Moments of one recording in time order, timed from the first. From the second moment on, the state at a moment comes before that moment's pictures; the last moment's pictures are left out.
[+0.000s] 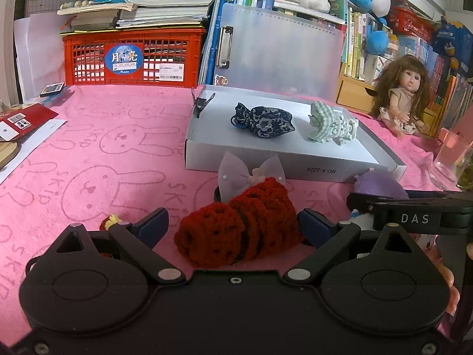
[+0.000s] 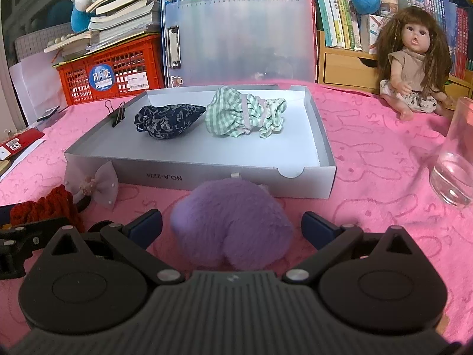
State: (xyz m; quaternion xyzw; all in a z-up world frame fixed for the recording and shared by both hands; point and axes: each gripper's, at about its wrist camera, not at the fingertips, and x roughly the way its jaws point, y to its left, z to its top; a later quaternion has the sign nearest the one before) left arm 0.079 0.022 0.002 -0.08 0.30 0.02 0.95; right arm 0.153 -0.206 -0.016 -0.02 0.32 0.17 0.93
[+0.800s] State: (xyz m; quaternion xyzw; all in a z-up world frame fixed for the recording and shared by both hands) left arm 0.076 0.023 -0.002 -0.09 0.30 0.01 0.95; right arm 0.155 -0.205 -0.016 -0.02 0.32 0.17 0.93
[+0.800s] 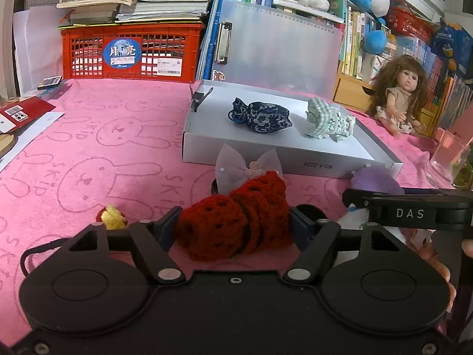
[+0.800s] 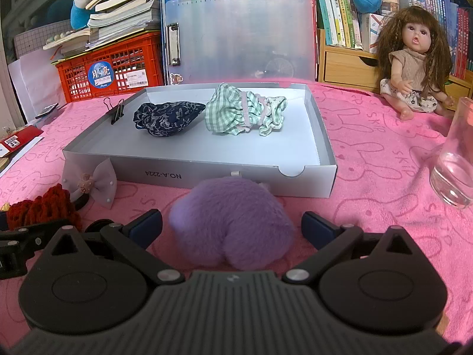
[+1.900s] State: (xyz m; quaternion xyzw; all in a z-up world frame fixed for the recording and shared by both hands) left arm 0.086 0.019 0.050 -0.07 0.27 -0.03 0.96; right arm 0.145 -0.213 0.016 0.01 0.29 0.19 0.94
